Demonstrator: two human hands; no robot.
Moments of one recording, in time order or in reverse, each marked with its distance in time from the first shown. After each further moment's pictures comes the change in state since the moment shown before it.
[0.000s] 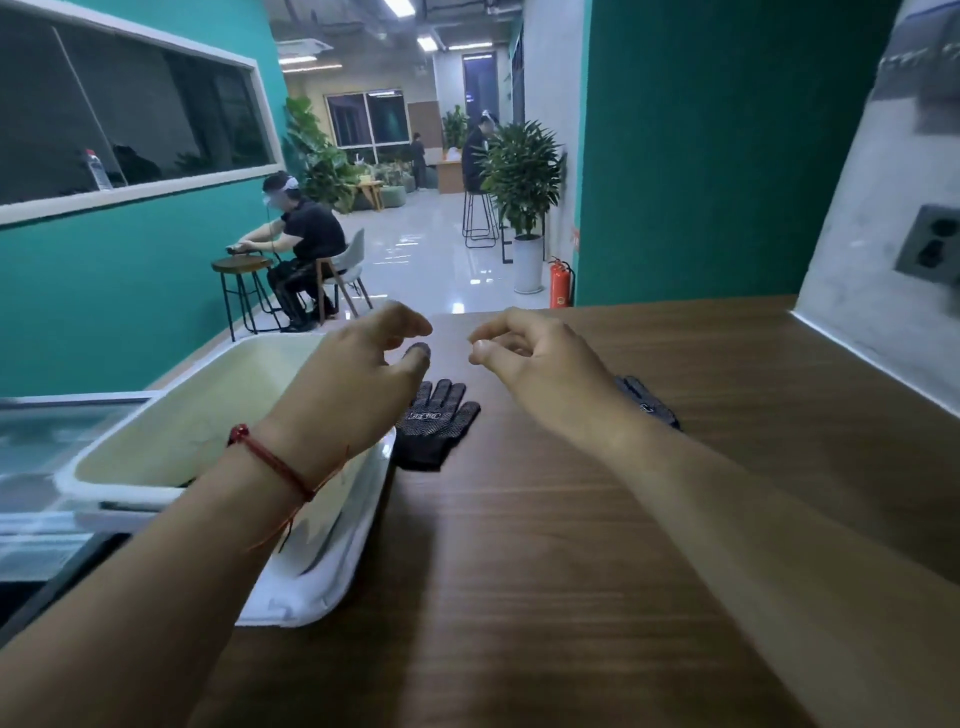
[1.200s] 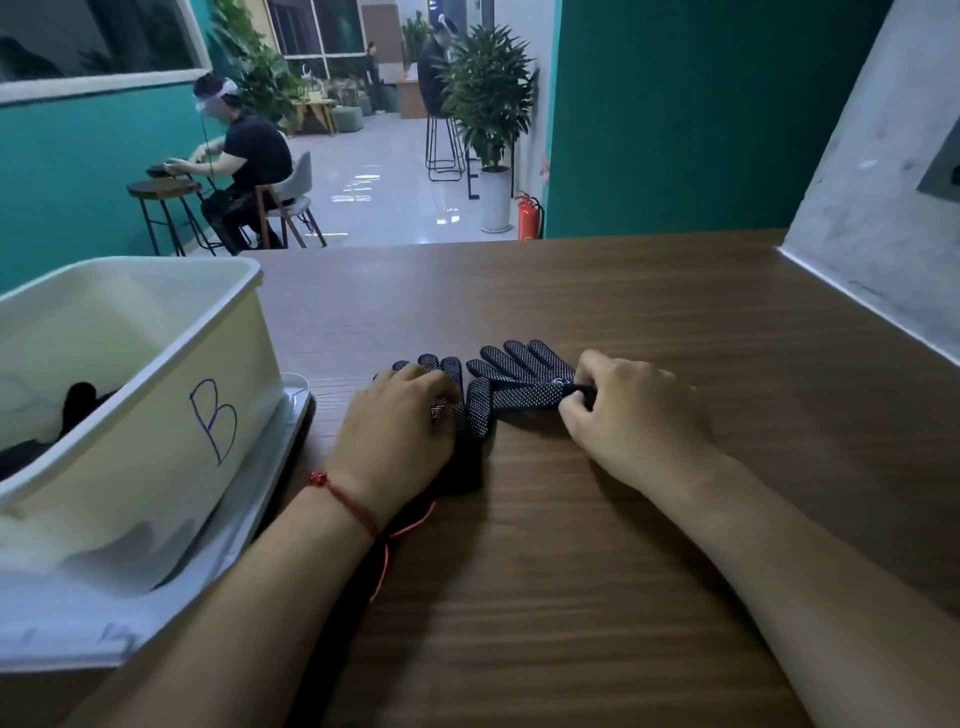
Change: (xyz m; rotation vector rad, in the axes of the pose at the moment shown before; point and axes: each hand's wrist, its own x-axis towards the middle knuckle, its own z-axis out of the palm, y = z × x) left_hand 0.003 -0.063 0.186 0.271 -0.143 0.052; right_hand -0.025 0.152 -0.045 -0.892 0.100 0.205
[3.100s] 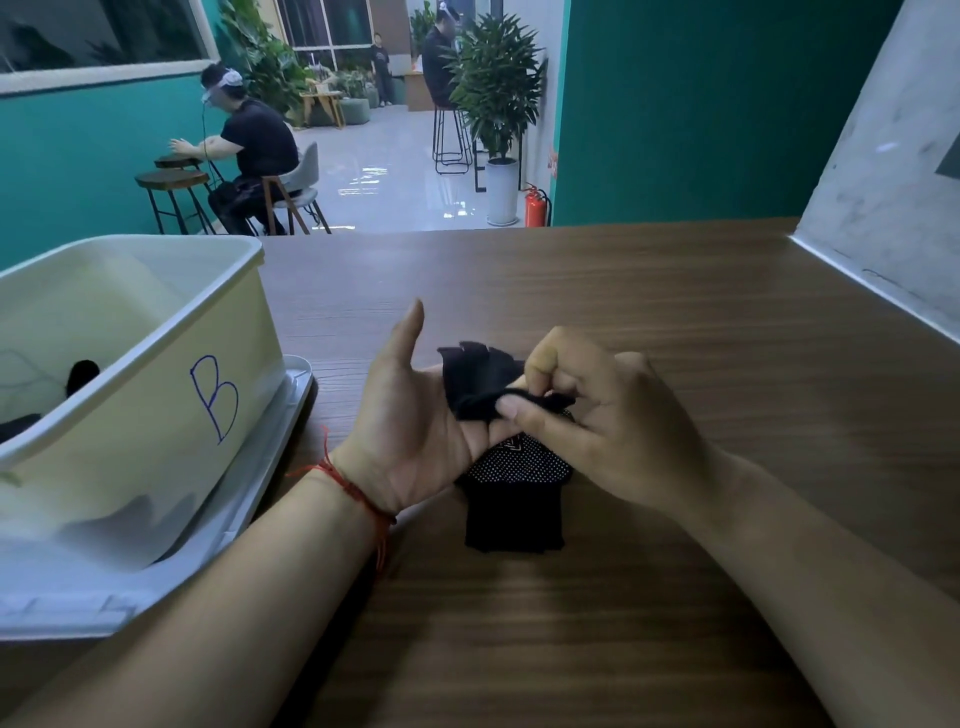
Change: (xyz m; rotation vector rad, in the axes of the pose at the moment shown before) left_hand -0.005 0.039 -0.017 -2.017 -0.546 -0.493; right_hand -0.026 -0.012 -0.009 0.669 0.176 -0.656
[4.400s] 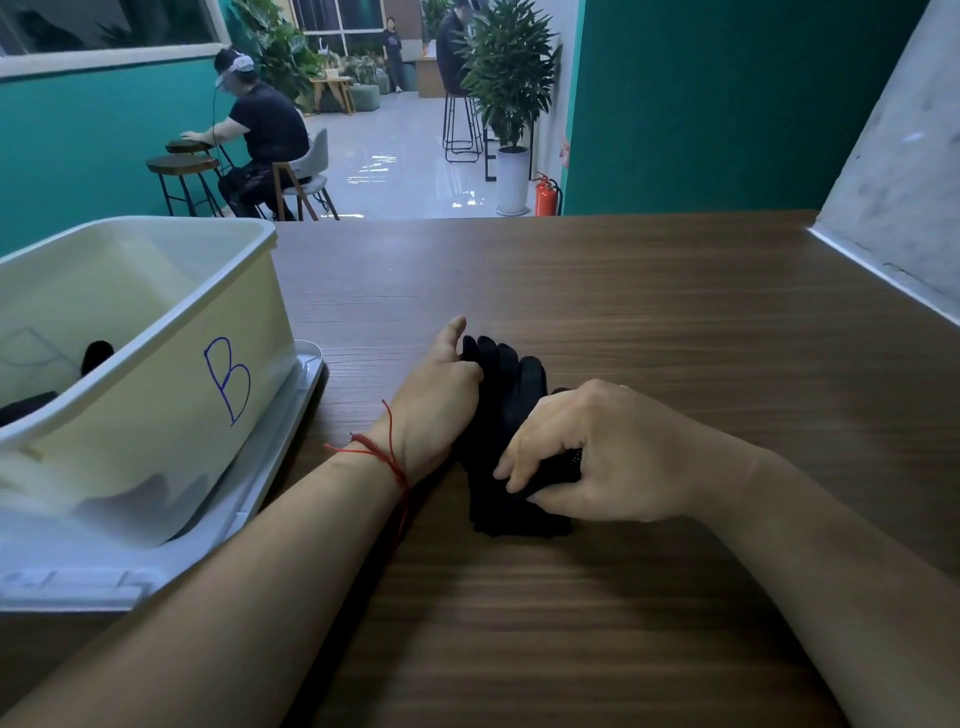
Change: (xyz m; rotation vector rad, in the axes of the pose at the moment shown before) left_hand 0.023 -0.004 -0.016 1.033 0.545 0.203; right_hand -0.001 0.004 -0.003 -0.006 -0.622 0.084
